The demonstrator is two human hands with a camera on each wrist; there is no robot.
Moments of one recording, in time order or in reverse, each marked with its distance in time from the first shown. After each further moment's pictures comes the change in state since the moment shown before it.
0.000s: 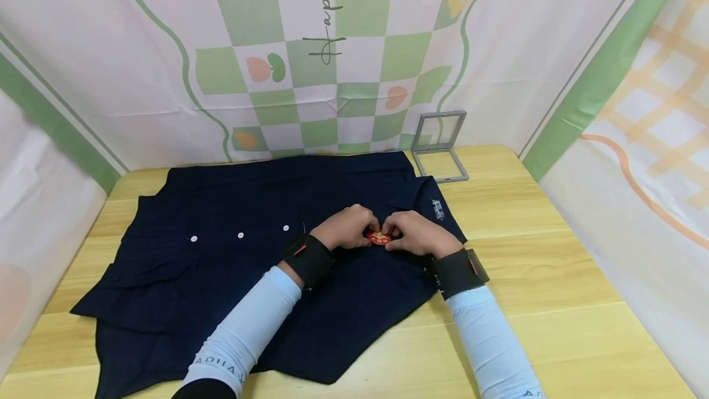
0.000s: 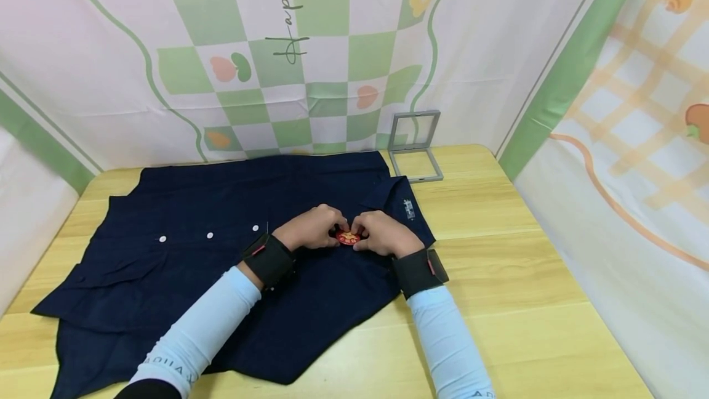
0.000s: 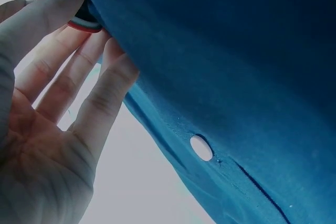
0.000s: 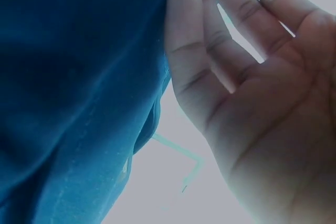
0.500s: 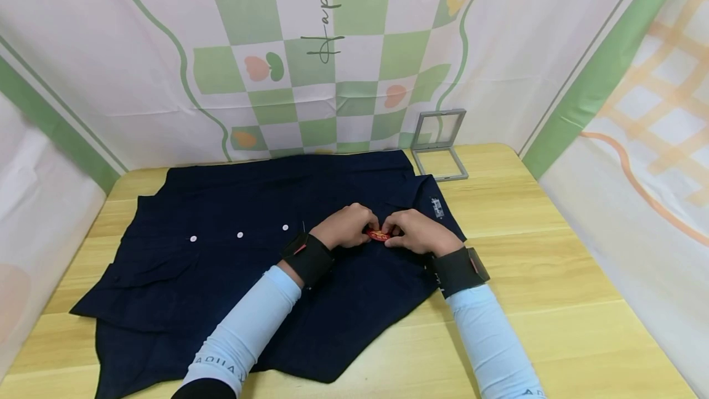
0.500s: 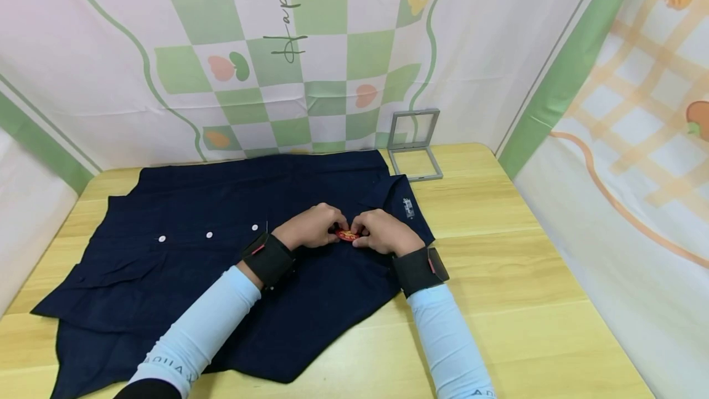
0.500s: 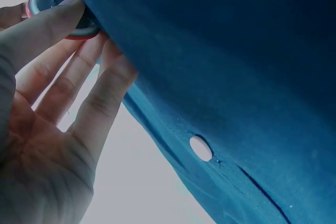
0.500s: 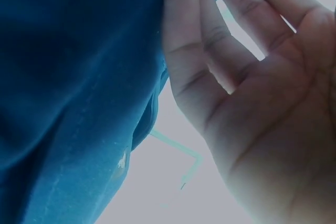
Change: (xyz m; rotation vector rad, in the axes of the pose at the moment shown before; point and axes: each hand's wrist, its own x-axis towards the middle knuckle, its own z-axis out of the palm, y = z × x) left_hand 0.001 0.000 0.000 -0.006 0.023 0.014; right_hand -0.002 0.000 -0.002 -0.013 0.004 -0.031
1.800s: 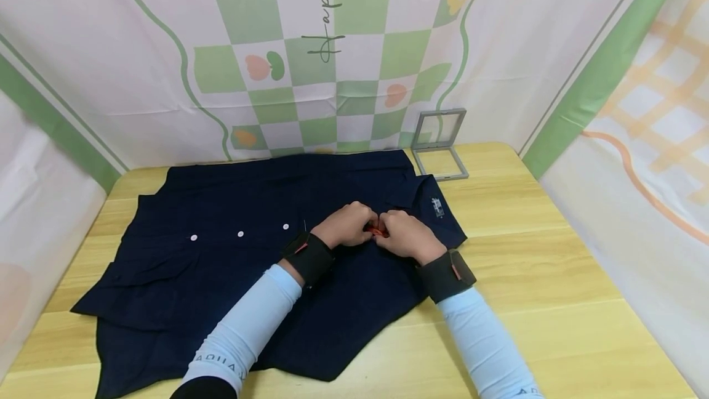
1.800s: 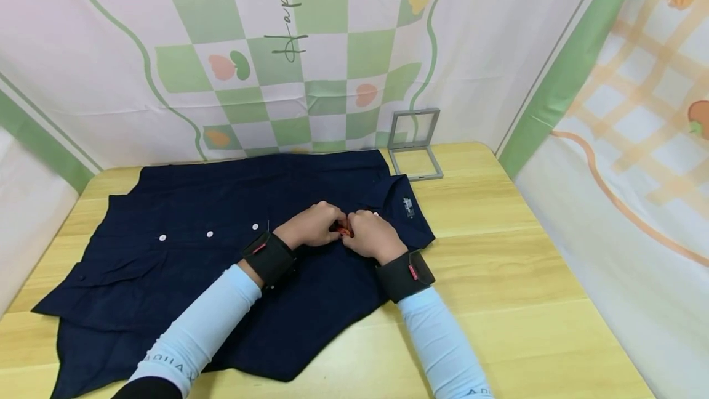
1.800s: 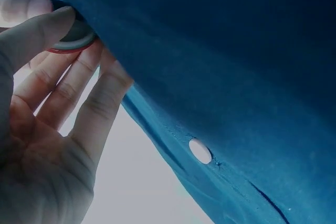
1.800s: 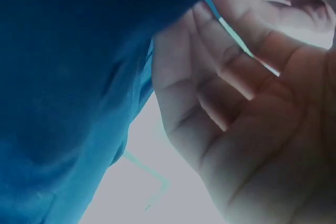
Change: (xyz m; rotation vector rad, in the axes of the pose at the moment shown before) left_hand 0.000 -0.001 0.003 -0.029 0.059 0.020; right_hand 0.009 -0.026 0.014 -0.068 0.114 0.158
